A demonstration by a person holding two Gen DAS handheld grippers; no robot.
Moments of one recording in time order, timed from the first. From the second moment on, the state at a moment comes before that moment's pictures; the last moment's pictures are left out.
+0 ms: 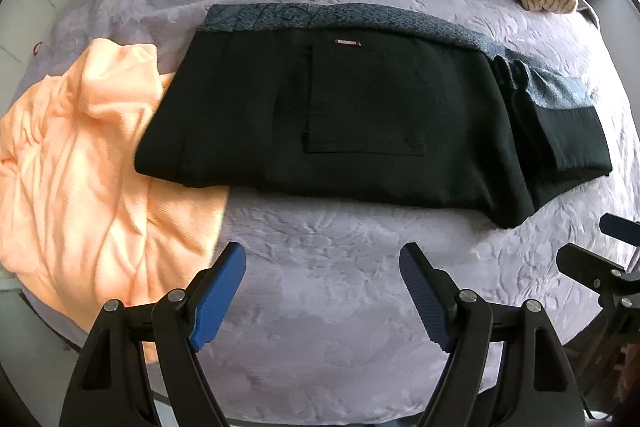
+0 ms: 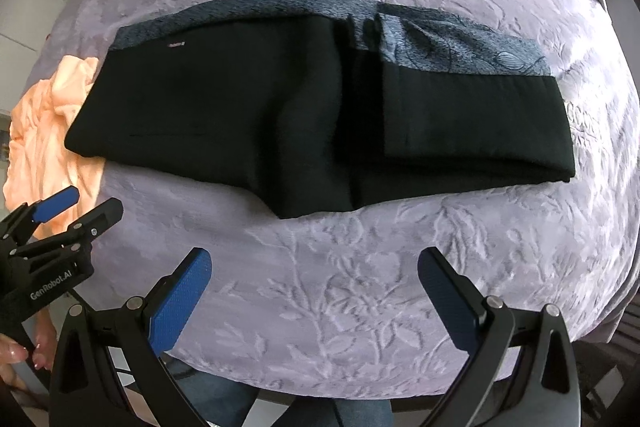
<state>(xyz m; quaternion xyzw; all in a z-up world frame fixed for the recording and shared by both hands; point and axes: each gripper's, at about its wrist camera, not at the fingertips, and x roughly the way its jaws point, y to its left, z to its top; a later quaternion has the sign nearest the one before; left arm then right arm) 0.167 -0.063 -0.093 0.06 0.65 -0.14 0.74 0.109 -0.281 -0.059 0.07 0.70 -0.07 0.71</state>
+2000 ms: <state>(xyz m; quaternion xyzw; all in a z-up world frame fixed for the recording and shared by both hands) 0.180 0.022 -0.152 -0.14 0.66 -0.09 0.73 0.122 -0.282 -0.120 0.23 0.71 0.05 0.66</state>
